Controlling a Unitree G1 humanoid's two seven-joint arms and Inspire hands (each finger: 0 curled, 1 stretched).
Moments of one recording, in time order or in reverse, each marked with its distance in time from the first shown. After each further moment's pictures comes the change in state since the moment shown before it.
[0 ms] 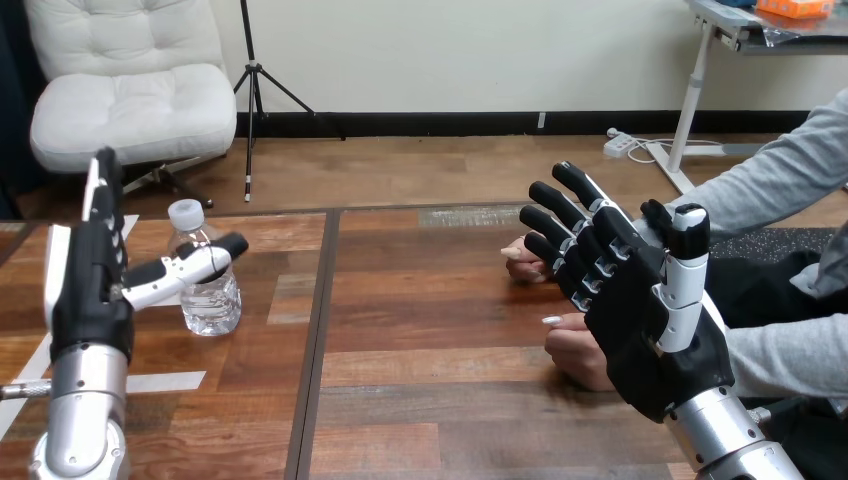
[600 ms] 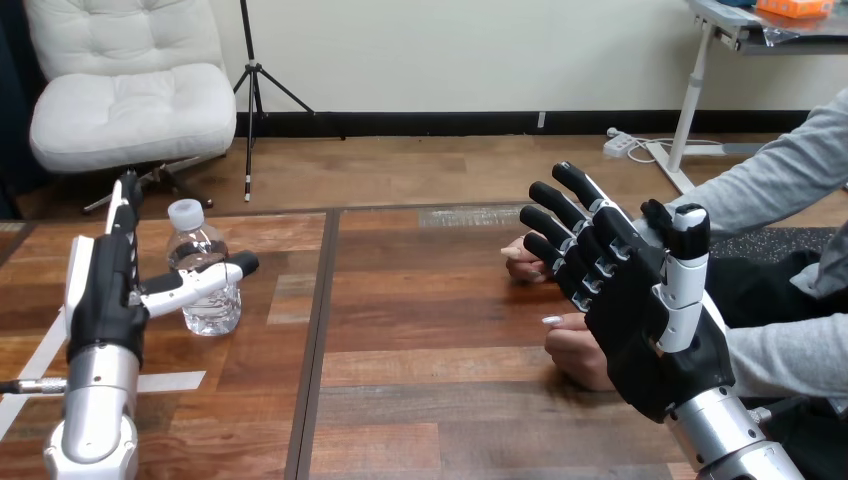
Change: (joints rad) left arm -0.070 0.031 -0.040 0.157 0.068 0.026 0.033; right arm 0.000 -0.001 0.000 0.000 0.000 0.000 0.001
